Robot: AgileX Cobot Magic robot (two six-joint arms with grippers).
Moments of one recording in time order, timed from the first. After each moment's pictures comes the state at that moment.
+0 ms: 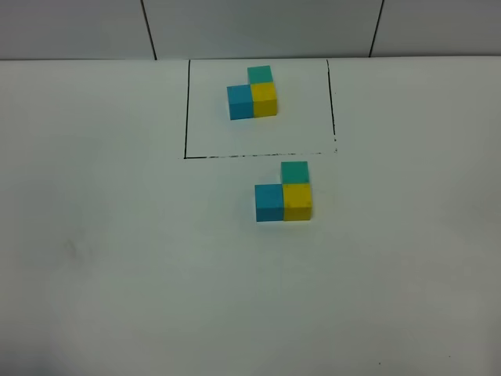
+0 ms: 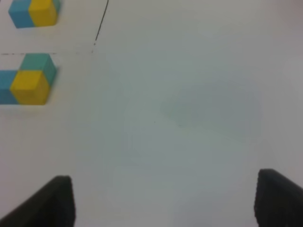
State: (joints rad) left arm 0.01 0.12 -0.55 -0.11 1.05 0.24; right arm 0.05 0.01 -0.50 0.02 1.07 -0.02
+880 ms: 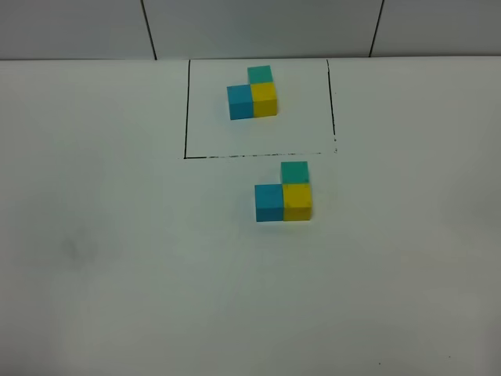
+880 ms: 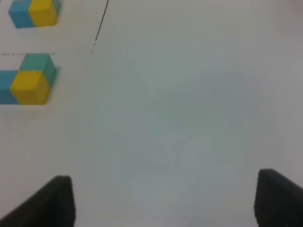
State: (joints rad) left arm 0.00 -0.01 -0.51 -0.15 1.07 0.24; right arm 0.05 0.01 -0.50 0.02 1.07 -0.02
